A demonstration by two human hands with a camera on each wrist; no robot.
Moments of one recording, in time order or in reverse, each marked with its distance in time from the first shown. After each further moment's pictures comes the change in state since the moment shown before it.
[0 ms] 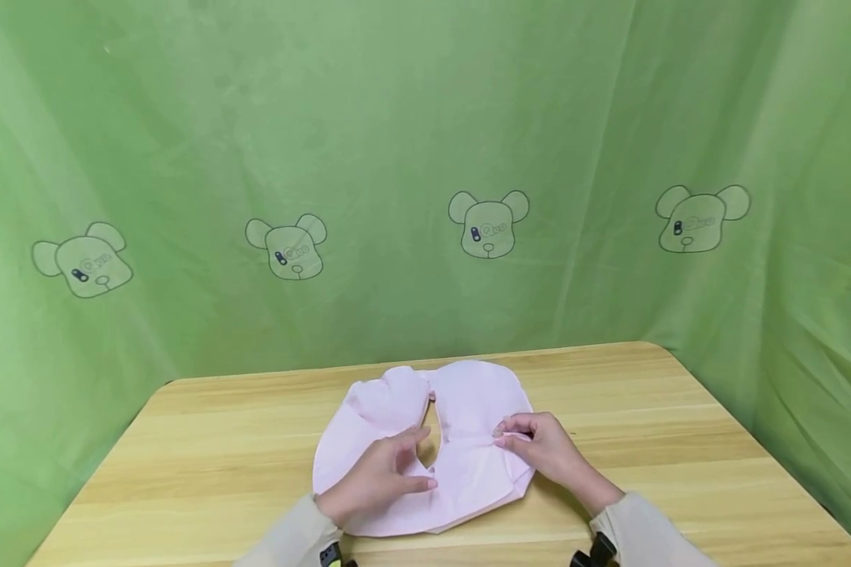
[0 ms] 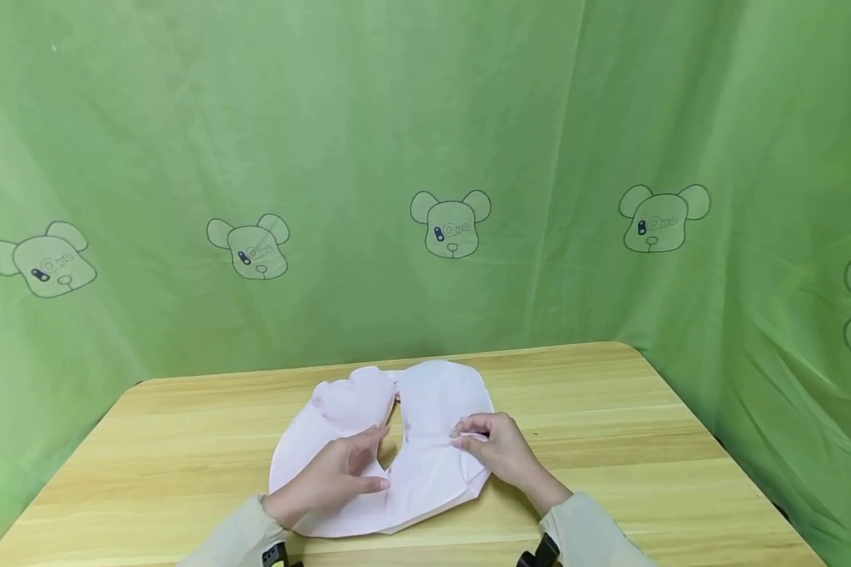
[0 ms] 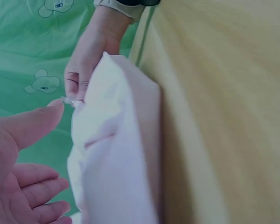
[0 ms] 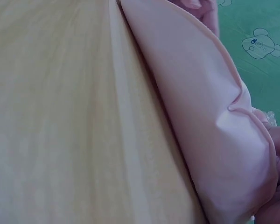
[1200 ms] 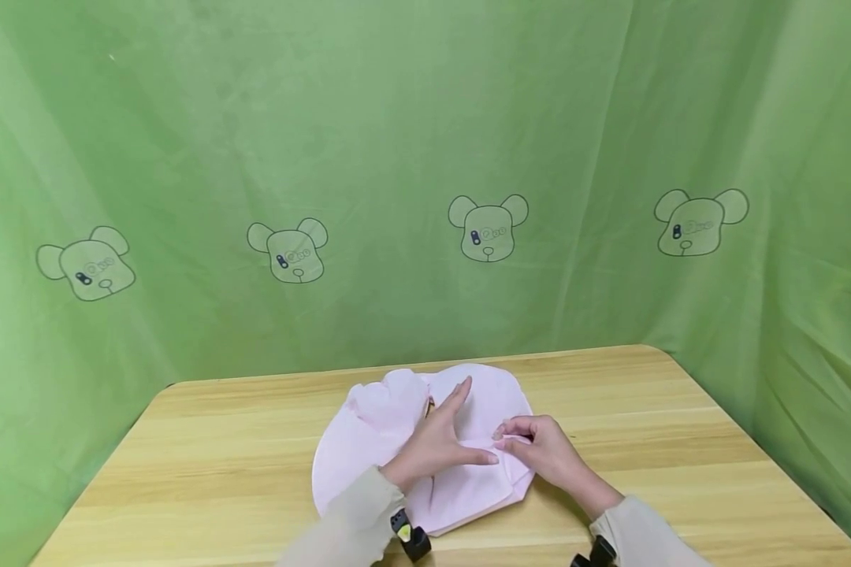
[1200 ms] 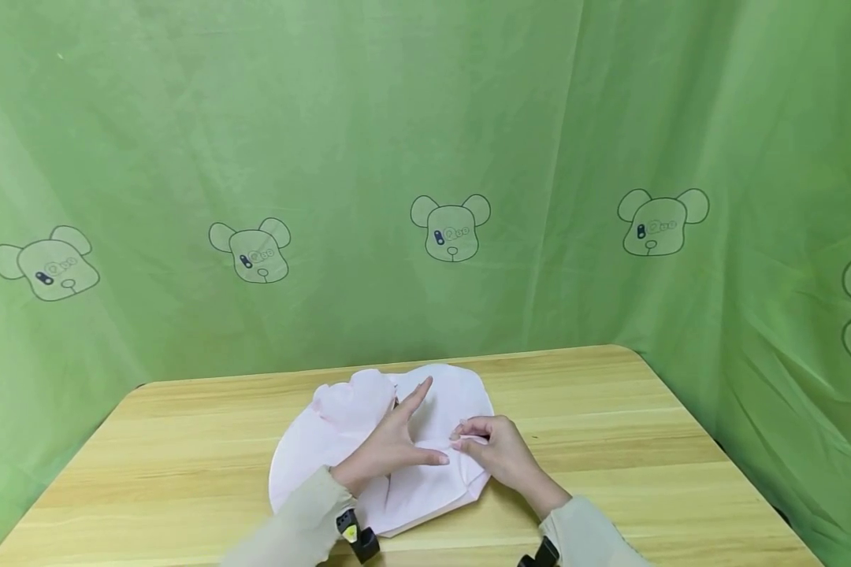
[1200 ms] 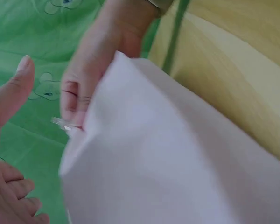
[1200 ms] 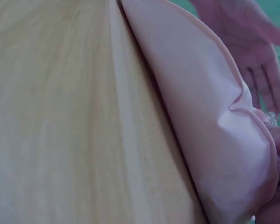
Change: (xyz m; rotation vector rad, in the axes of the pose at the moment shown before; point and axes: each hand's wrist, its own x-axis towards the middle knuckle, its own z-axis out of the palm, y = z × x) left_hand 0.068 0.031 0.036 0.004 0.055 0.053; right_hand 0.000 -0.003 -0.002 0.017 -0.005 -0.057
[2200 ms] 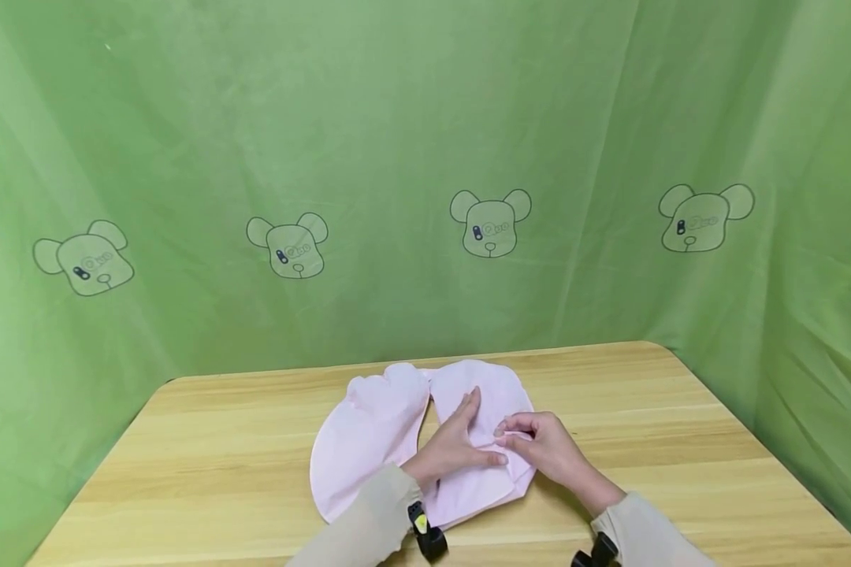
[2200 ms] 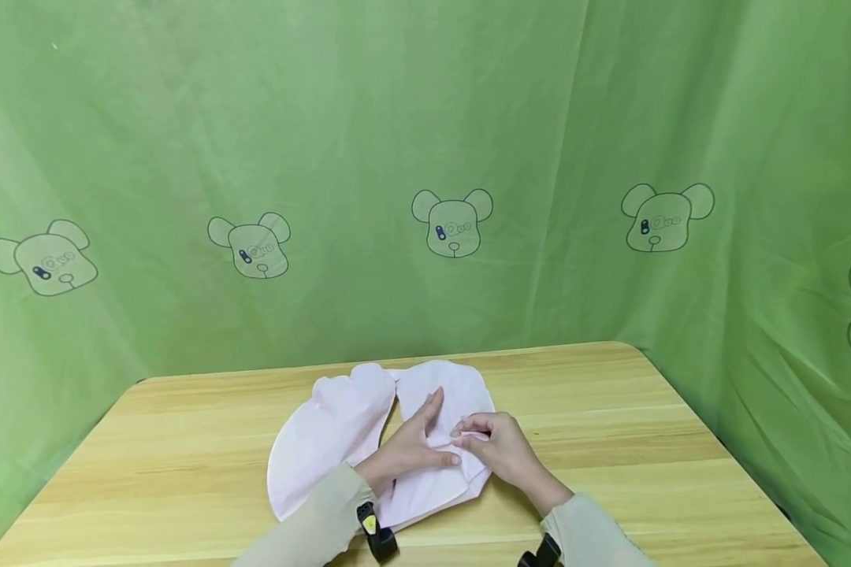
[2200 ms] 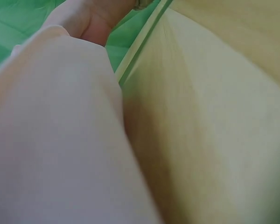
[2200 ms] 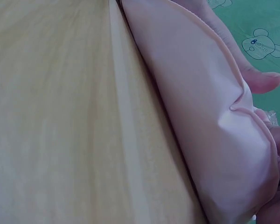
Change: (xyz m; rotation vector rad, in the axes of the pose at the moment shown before) left_hand 0.012 -0.023 0.030 -0.180 -0.072 -0.123; right_hand 0.000 0.000 0.000 -0.032 0.002 -0.024
